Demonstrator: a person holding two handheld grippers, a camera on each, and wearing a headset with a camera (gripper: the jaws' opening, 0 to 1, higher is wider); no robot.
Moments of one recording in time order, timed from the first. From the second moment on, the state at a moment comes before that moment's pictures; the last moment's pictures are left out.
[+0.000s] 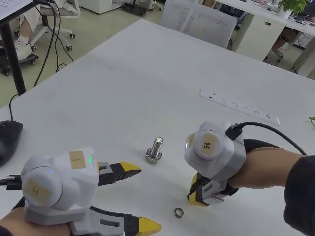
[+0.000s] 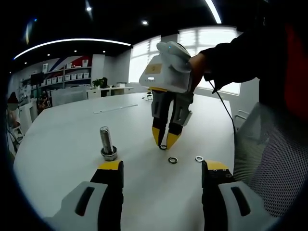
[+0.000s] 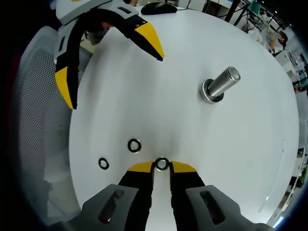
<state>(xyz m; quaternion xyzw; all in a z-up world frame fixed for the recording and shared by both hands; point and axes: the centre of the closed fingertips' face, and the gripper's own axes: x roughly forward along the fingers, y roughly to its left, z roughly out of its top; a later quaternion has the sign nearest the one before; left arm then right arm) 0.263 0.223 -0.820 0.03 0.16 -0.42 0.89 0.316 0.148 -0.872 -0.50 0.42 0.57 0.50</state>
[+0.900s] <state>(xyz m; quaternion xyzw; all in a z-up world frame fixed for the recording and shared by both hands) 0.263 0.216 -0.821 0.03 0.16 -0.44 0.89 0.310 0.103 -0.854 -0.49 0.44 0.55 0.51</state>
